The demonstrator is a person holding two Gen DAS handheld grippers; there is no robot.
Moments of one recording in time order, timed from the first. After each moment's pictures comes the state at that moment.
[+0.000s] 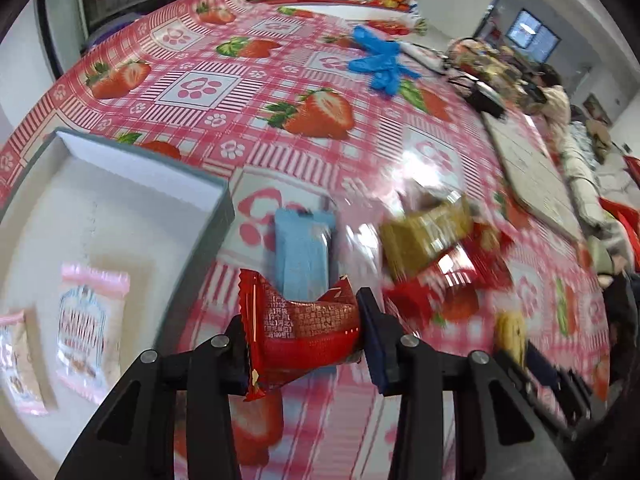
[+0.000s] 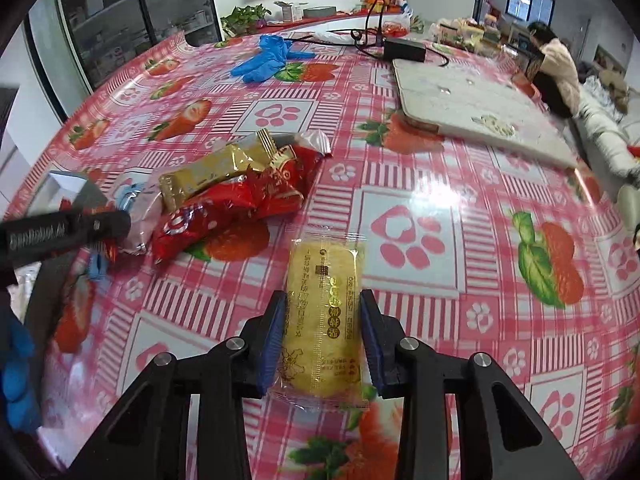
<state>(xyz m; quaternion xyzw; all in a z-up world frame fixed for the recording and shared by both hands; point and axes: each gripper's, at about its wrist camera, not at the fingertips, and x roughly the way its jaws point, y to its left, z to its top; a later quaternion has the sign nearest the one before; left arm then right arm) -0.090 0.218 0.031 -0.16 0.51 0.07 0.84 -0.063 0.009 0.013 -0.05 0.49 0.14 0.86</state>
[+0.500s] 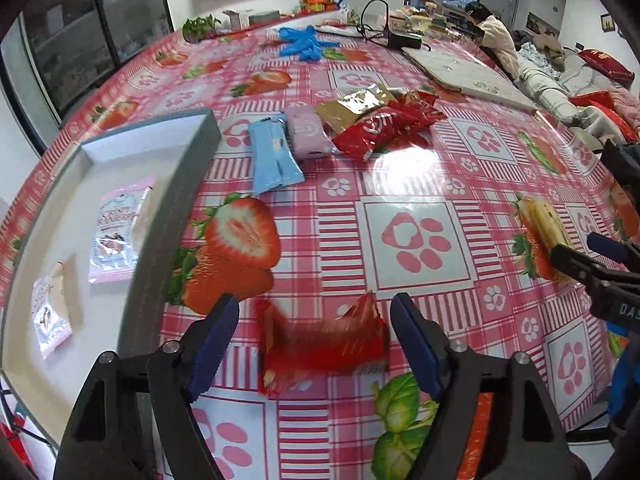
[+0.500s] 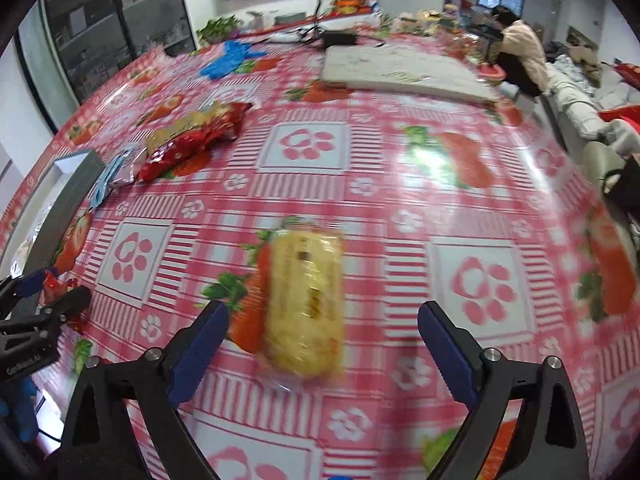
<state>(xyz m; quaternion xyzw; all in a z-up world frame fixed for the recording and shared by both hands) -0.194 0.166 0.020 0.00 0.48 0.03 0.87 -0.141 -0.071 0.015 -0.03 0.48 0.10 0.87</state>
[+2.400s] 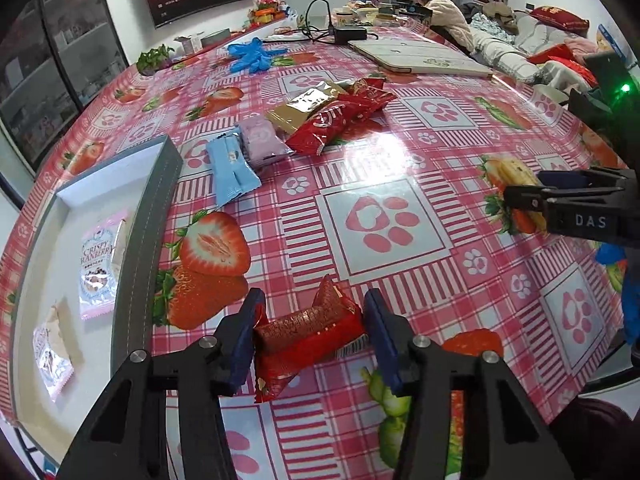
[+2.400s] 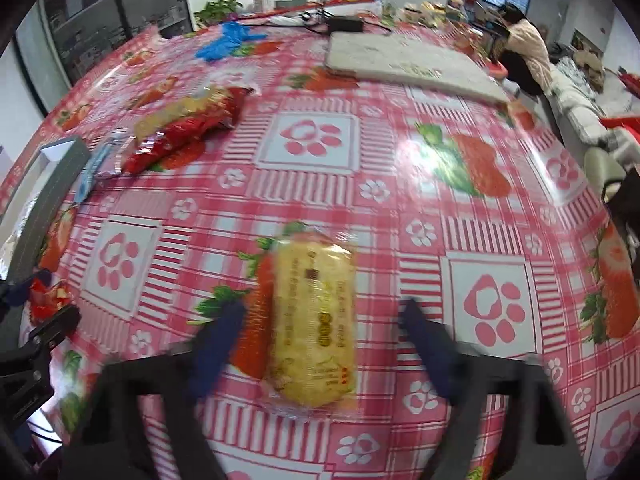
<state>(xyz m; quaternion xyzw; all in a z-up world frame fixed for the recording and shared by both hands) -0.200 0.152 0.018 0.06 0.48 -0.04 0.88 -0.119 -0.047 0.010 -0.06 0.50 0.10 0.86</state>
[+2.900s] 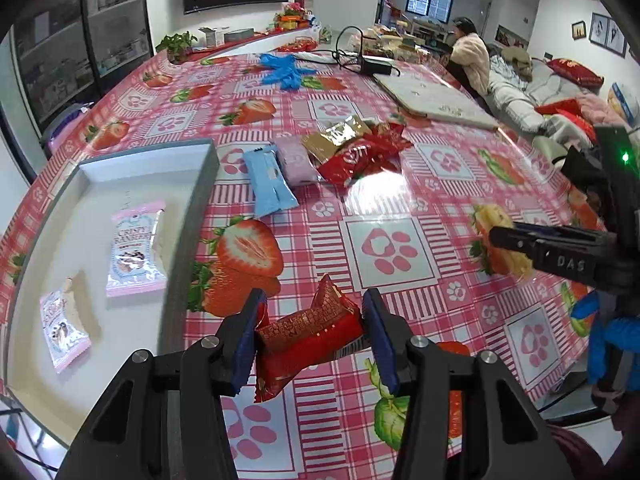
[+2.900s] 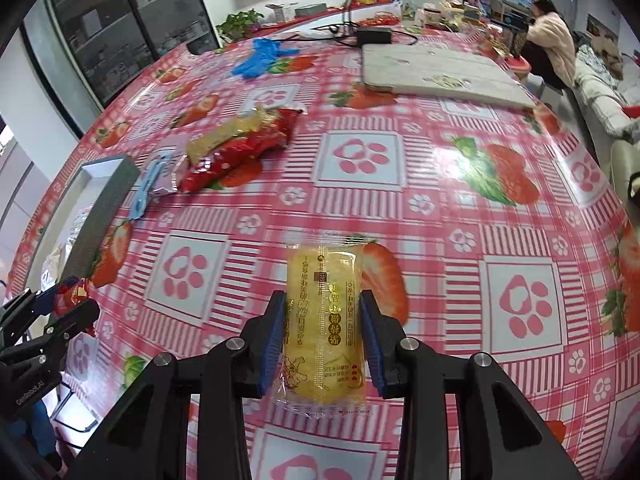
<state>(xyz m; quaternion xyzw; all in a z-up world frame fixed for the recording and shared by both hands) -0.216 0.185 0.055 -0.02 0.46 -0.03 0.89 -0.130 -0.035 0.031 -0.01 0.50 0.15 0.85</state>
